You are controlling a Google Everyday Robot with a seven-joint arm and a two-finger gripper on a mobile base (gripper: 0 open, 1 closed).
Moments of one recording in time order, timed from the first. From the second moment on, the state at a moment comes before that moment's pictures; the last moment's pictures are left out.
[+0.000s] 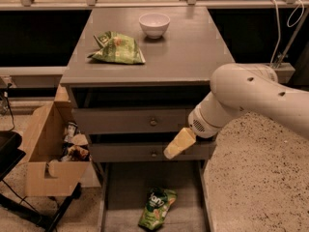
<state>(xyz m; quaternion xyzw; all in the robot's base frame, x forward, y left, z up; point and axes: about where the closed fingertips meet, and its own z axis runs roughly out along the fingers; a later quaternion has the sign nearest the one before) 0.507 -0.097 0.722 -0.37 0.91 0.11 0.15</state>
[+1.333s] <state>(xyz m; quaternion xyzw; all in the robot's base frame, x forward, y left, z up) 0.462 -0.032 0.475 -0.28 0.94 0.21 0.07</state>
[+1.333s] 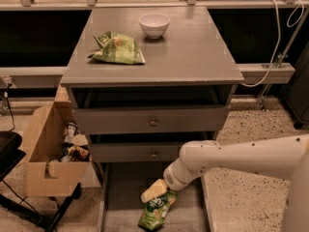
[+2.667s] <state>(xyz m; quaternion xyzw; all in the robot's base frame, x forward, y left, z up) 0.476 -0.014 0.362 -0.19 0.94 0.27 0.04</state>
